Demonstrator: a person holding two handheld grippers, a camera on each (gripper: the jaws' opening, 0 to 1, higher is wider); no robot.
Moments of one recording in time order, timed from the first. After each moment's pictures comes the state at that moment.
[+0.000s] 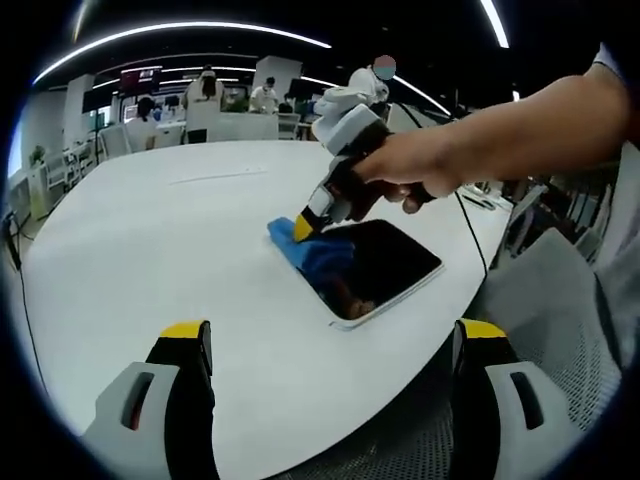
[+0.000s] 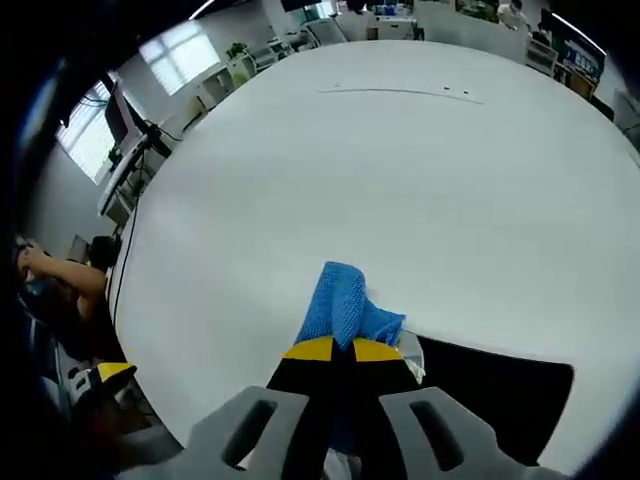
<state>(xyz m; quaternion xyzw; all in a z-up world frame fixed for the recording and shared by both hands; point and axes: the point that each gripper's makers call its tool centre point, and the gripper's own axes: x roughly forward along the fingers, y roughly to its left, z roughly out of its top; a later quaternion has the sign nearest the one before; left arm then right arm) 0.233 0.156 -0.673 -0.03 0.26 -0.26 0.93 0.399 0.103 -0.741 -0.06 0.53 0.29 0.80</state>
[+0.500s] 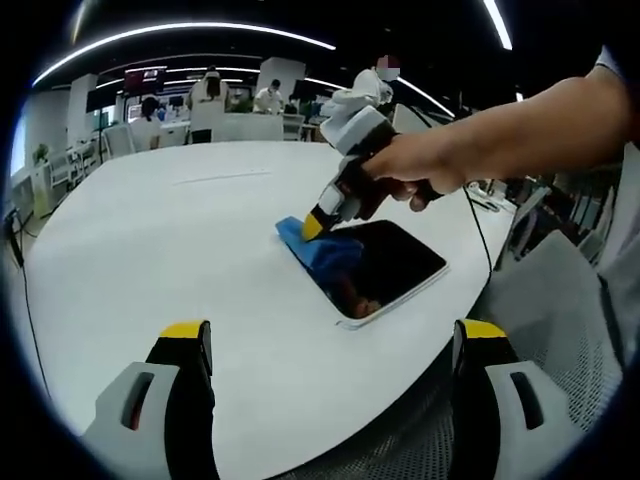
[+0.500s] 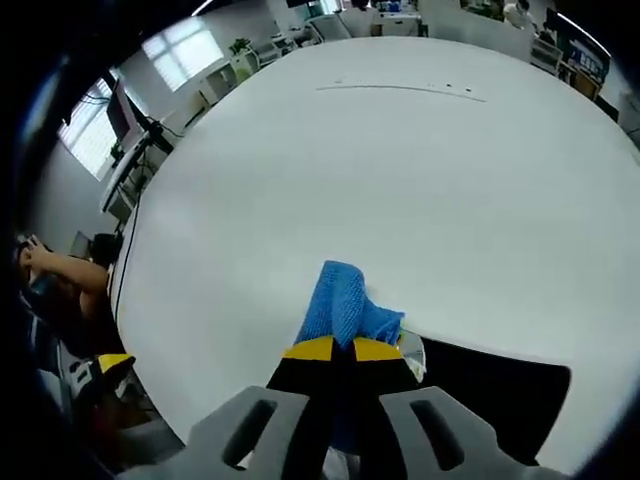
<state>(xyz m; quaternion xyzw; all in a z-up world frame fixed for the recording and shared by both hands) 0.234 0.161 -0.673 -0.03 0.26 -0.25 0.93 0.391 0.096 -0.734 -0.06 0.53 0.29 0.79</state>
